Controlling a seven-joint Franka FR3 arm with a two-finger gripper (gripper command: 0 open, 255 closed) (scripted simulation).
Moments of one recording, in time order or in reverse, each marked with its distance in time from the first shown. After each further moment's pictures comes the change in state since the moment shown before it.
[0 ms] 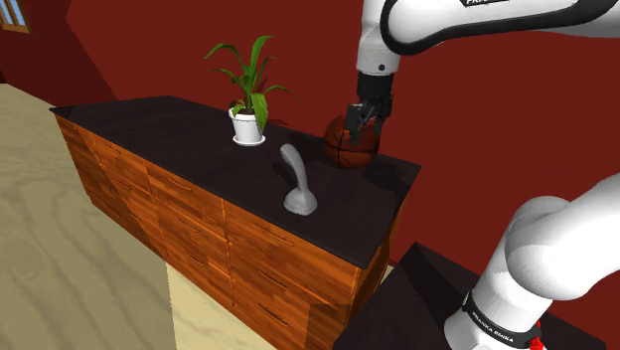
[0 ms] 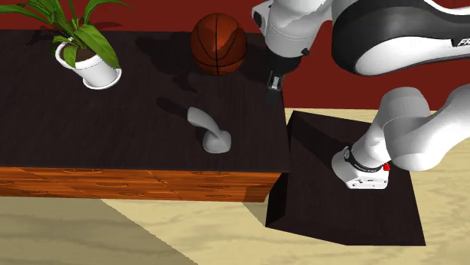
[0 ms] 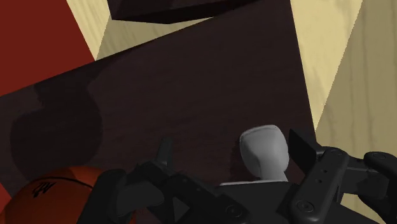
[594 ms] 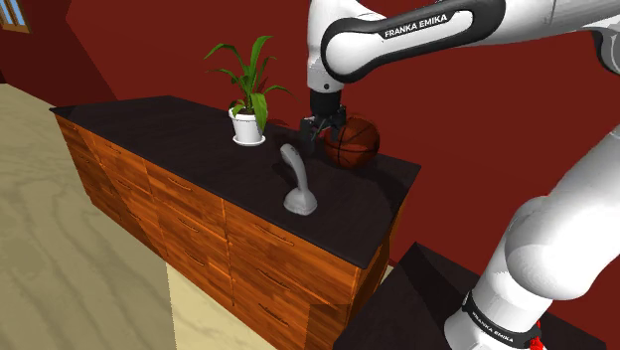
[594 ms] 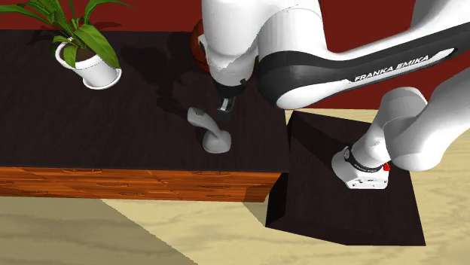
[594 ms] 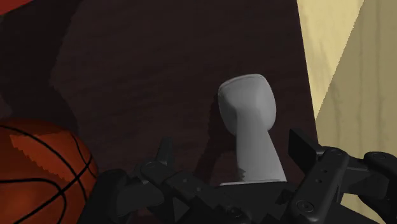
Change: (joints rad) arm -0.001 0.320 0.080 0.164 -0.069 0.172 0.107
